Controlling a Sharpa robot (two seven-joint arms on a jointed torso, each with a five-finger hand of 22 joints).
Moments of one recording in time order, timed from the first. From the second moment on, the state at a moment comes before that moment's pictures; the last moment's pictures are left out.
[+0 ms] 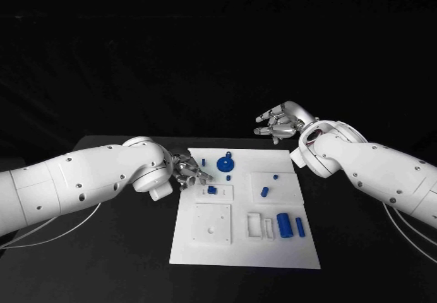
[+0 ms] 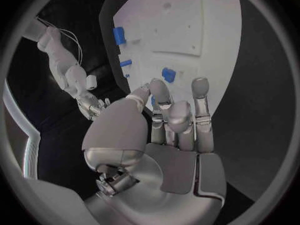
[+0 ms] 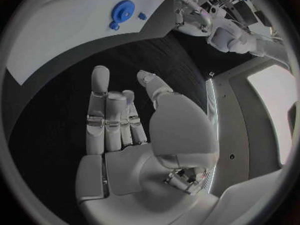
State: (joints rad) left arm 1.38 -0.66 -0.18 1.38 -0.73 -0.03 -0.48; left_hand 1.12 -0.10 0.25 0.11 0.19 1.36 -0.05 0.09 0.78 1.46 -0.10 0.76 0.46 1.40 -0.13 1.30 0.79 0.08 1.25 -0.10 0.56 1.31; right arm 1.10 -0.71 0.28 1.33 -1.17 -0.36 -0.12; right_hand 1.28 -0.15 0.21 -0.11 0.46 1.06 0.11 0.07 0.07 1.10 0.00 1.03 0.90 1.38 -0.06 1.00 1.00 0.11 1.46 -0.07 0.23 1.14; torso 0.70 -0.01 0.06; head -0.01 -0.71
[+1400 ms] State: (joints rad) left arm 1.42 -0.75 -0.17 1.35 -0.53 -0.12 -0.38; left_hand 1.17 -0.10 0.23 0.08 0.21 1.16 0.04 0.07 0.24 1.47 -0.06 0.61 0.45 1.33 -0.12 1.19 0.59 0.04 1.26 -0.13 0.42 1.31; right arm 1.00 -0.58 0.11 1.54 -1.62 -0.25 -0.39; right_hand 1.28 -0.17 0.21 -0.08 0.29 1.13 0.09 0.07 0.07 1.23 -0.01 1.12 1.09 1.45 -0.08 1.08 1.13 0.11 1.47 -0.09 0.44 1.21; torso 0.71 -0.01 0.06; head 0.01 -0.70
